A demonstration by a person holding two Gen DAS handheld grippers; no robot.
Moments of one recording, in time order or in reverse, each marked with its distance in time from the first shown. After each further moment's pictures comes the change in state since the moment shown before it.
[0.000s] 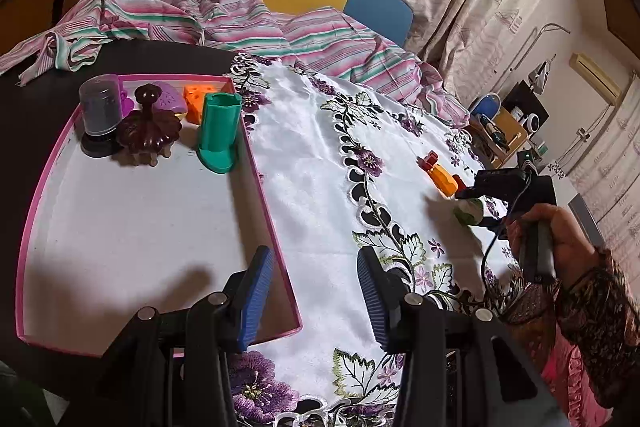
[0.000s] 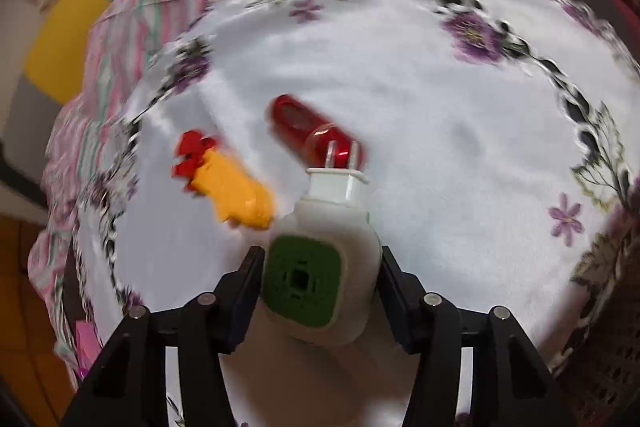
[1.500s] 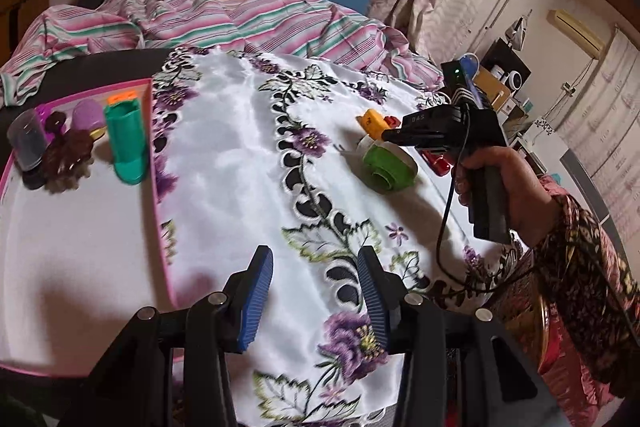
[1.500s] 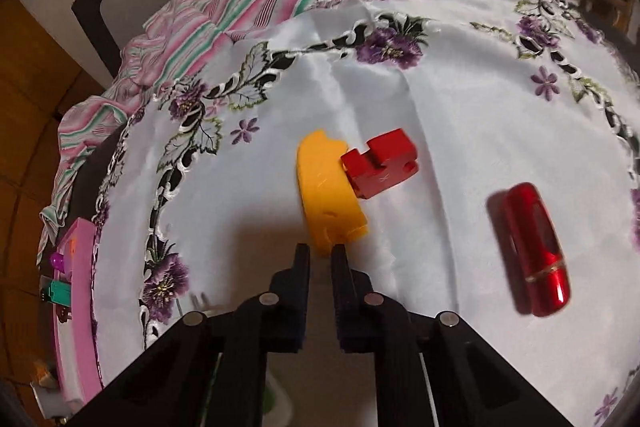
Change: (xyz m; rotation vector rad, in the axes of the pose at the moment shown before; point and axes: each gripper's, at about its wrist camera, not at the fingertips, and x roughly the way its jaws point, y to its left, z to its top) left arm 0.036 -0.068 0.005 0.137 0.086 -0.035; right arm 0.032 0.085 0.022 -0.509 -0.036 0.107
